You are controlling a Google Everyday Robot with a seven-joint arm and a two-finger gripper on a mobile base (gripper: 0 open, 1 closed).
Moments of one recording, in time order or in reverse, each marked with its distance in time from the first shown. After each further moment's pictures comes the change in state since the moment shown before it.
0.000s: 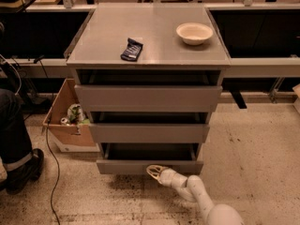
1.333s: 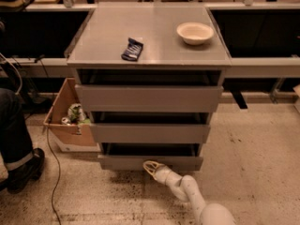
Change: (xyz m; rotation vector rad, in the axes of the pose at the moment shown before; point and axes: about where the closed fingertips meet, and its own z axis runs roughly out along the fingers) arm 0.005 -0.014 0.029 0.106 -0.002 -0.004
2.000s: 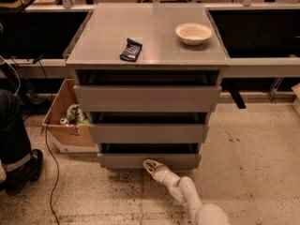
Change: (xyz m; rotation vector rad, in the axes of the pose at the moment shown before) arm -0.001 -0.002 0.014 0.055 -0.021 0.006
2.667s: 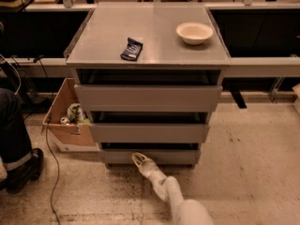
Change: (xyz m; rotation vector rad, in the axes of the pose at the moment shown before) arm -0.027 -0.003 0.059 0.175 -0.120 0.038
